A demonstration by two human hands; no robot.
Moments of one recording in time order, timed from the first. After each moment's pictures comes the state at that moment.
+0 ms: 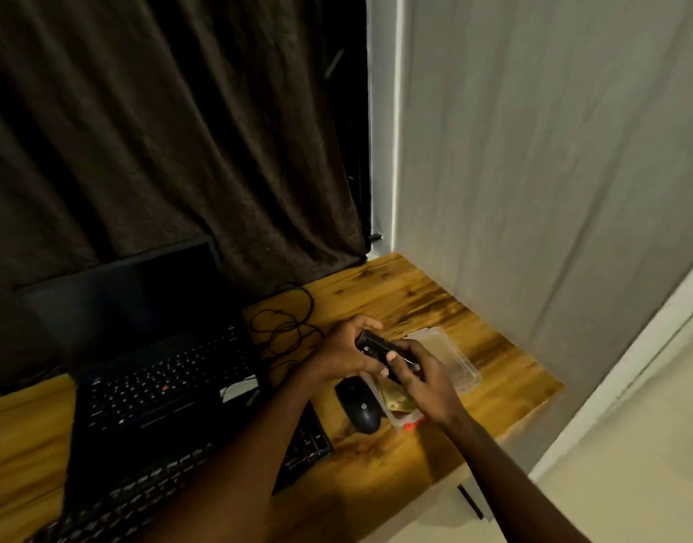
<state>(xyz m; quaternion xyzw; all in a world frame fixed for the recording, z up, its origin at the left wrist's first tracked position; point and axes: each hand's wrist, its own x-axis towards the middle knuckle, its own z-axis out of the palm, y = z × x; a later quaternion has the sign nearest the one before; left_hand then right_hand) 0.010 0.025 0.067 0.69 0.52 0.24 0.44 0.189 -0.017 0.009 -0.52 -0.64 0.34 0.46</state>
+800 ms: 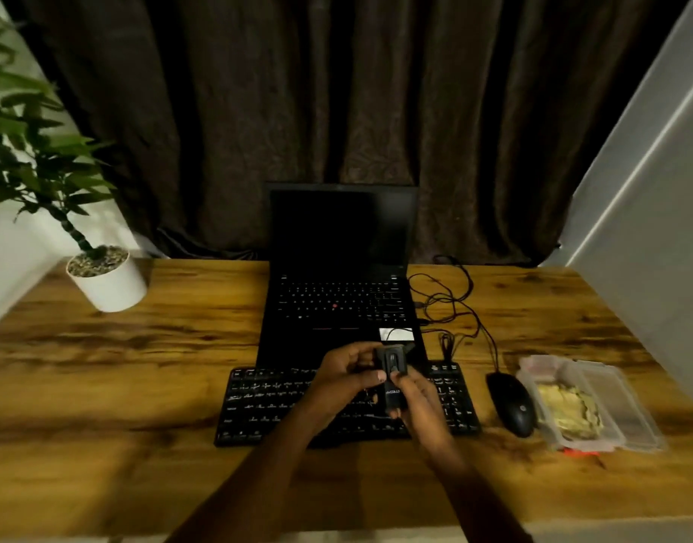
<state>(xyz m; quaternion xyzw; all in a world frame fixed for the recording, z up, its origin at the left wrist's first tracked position) -0.213 -0.142 0.003 0.41 0.57 0.53 0.49 -0.060 -0.106 -0.007 -0.41 -0.52 0.66 0.34</state>
